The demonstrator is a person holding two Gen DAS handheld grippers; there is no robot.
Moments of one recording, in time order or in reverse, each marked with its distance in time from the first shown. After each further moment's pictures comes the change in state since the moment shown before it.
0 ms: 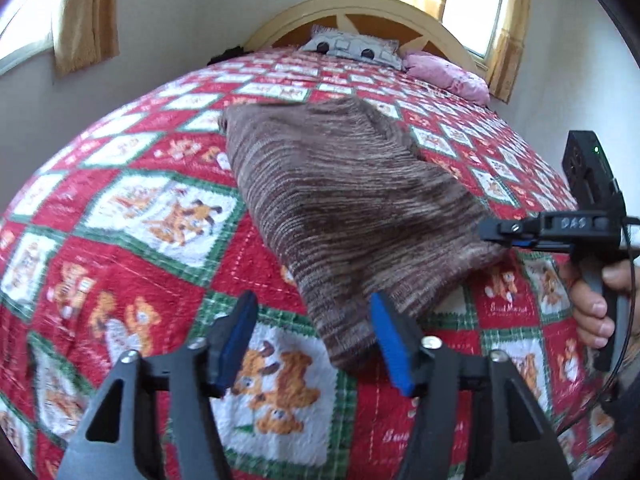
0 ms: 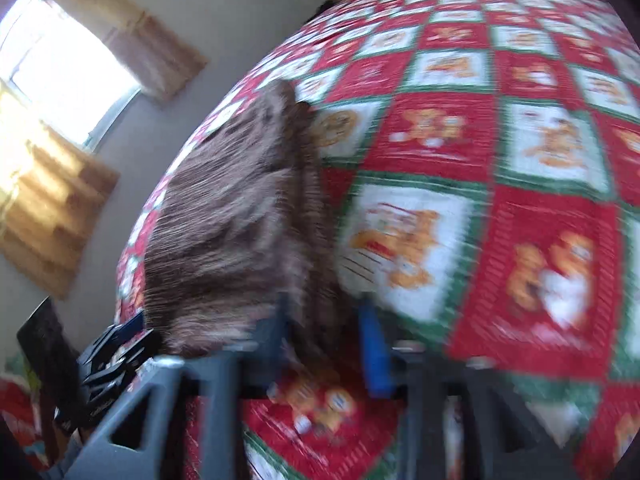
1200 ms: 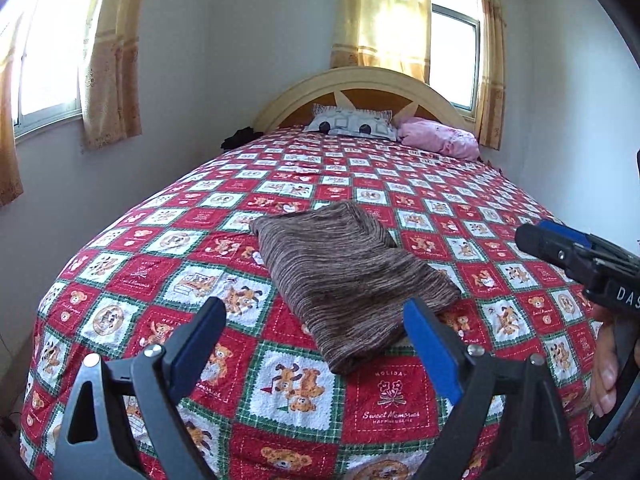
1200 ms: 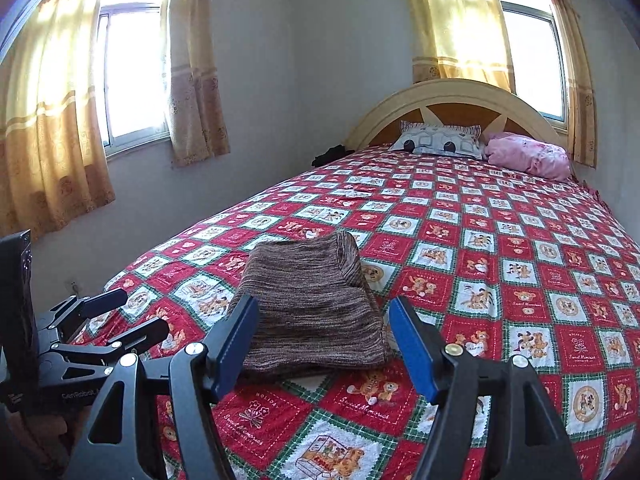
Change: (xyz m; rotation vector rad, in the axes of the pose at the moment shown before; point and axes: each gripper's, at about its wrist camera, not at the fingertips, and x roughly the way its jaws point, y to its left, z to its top) left arm -0.107 -0.009 0.004 0.038 -0.277 0.057; right arm -0.131 0.164 -0.084 -0.350 -0.523 -0.252
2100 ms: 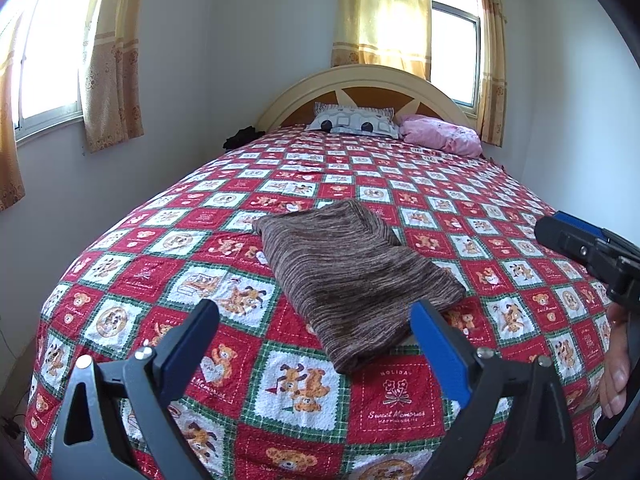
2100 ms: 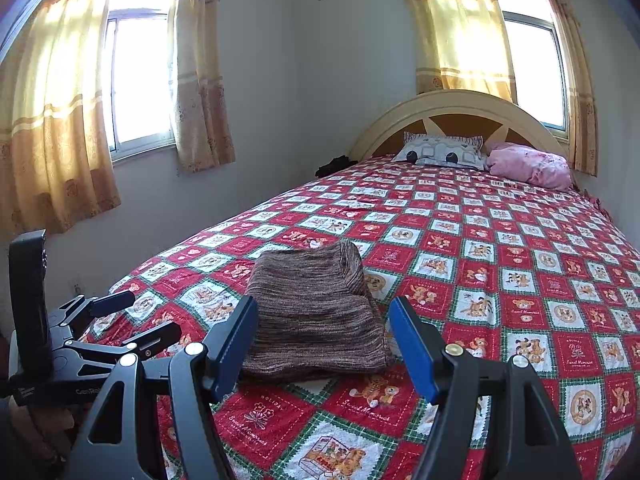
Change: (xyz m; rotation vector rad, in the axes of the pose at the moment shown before) left arm 0.002 0.001 0.001 0.015 0.002 0.018; right arm -0.014 0.006 -0.001 -0.016 -0.045 0.005
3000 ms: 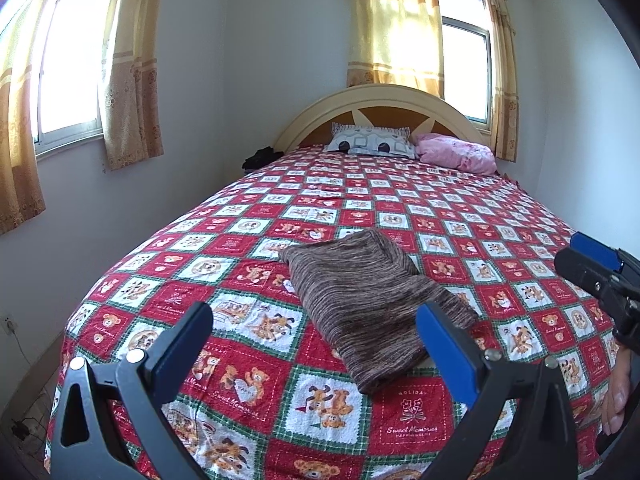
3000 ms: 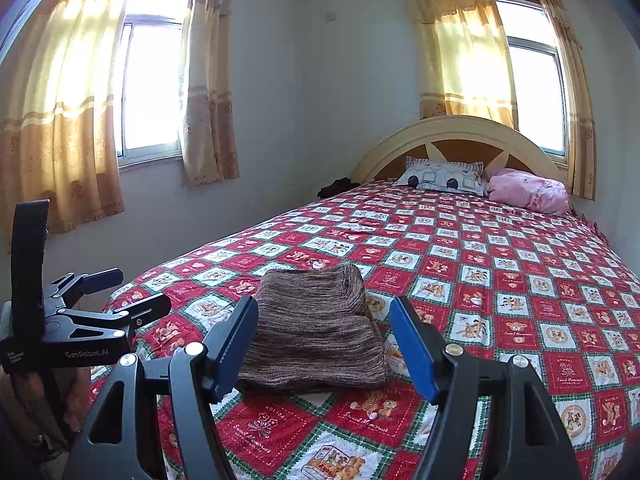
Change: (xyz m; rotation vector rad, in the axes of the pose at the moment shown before) left arm -0.020 0.010 0.020 0.003 -0.071 0.056; right arm -0.018 0.014 0.002 -0.040 -0.074 -0.007
